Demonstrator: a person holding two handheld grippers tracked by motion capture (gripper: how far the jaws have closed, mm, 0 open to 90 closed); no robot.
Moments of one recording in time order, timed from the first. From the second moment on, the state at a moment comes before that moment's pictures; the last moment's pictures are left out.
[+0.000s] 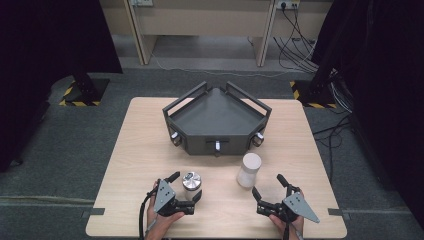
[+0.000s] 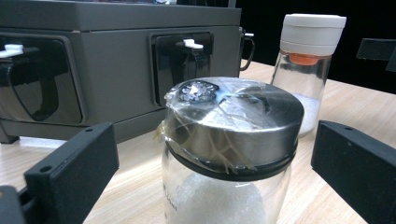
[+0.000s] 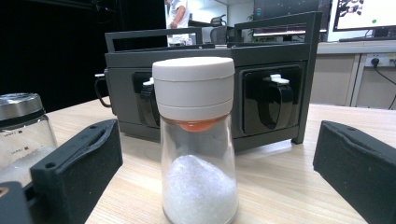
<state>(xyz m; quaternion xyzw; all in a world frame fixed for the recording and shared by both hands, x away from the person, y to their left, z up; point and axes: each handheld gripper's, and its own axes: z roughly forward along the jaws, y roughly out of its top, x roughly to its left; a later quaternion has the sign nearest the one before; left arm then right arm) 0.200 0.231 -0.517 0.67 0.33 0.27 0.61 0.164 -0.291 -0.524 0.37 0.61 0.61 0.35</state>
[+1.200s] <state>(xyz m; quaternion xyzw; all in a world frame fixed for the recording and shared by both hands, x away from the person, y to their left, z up) 0.215 0.218 -0.502 0.71 0.34 0.25 0.57 0.164 -0.290 -0.523 0.37 0.61 0.61 0.35</state>
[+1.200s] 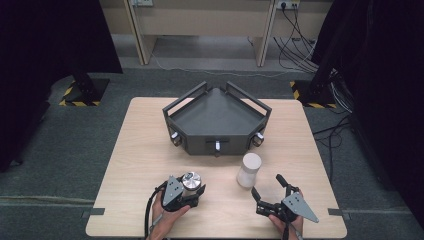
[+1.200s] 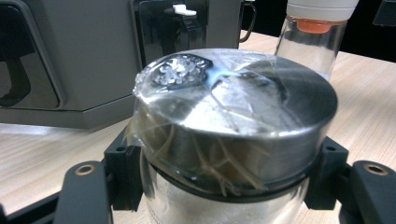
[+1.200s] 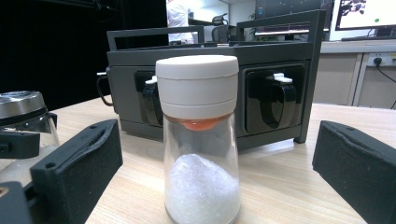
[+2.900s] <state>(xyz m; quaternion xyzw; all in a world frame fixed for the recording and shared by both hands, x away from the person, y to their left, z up) 0.255 0.232 -0.433 0.70 0.34 0.23 0.58 0.164 -0.291 -0.524 0.38 0.60 0.61 0.35</state>
